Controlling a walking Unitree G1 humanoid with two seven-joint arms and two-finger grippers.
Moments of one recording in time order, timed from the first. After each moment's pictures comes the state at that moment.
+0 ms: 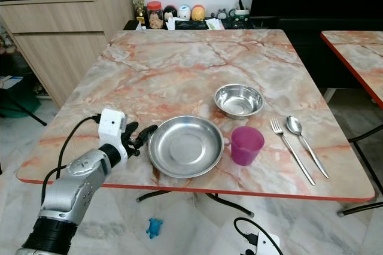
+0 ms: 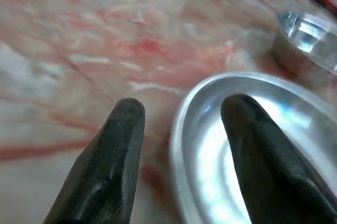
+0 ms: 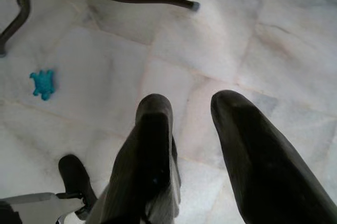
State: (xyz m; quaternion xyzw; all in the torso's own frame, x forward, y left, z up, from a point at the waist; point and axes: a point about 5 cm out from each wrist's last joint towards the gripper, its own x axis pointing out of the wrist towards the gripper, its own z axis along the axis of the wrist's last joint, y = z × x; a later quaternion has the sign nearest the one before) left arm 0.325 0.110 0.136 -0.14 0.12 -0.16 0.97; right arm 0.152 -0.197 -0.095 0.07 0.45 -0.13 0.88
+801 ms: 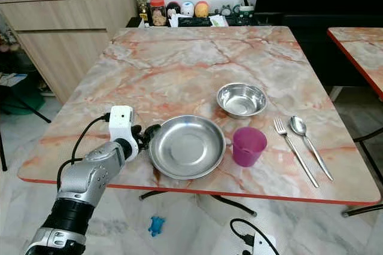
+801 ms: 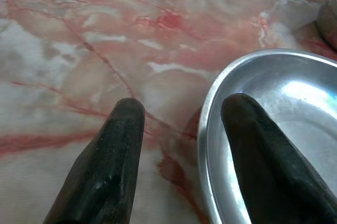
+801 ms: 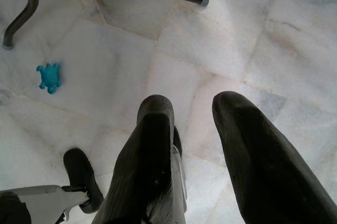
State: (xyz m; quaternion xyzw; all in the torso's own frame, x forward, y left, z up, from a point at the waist) left arm 0.335 0.112 0.128 -0.09 0.16 -0.14 0.97; right arm 0.149 -0.192 -0.096 0.07 0.46 -0.13 0.88
